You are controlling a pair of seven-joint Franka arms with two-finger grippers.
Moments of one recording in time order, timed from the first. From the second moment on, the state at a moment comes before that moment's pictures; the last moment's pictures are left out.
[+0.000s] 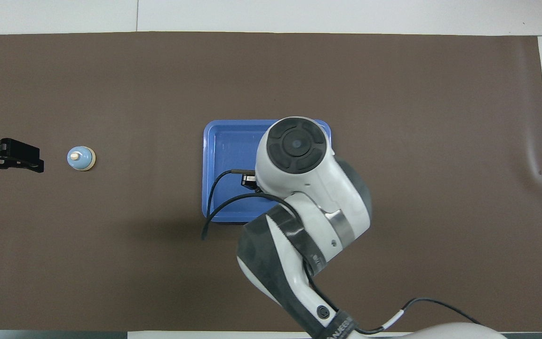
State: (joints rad) left arm 0.04 -0.05 -0.07 -1.68 -0.01 1.52 -0.08; right arm 0.63 0.33 0.08 -1.68 0.08 2.00 0.82
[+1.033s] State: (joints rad) left arm 0.04 -0.05 -0.07 -1.68 -0.01 1.52 -0.08; right arm 0.70 0.55 0.06 -1.67 0.05 2.30 0.87
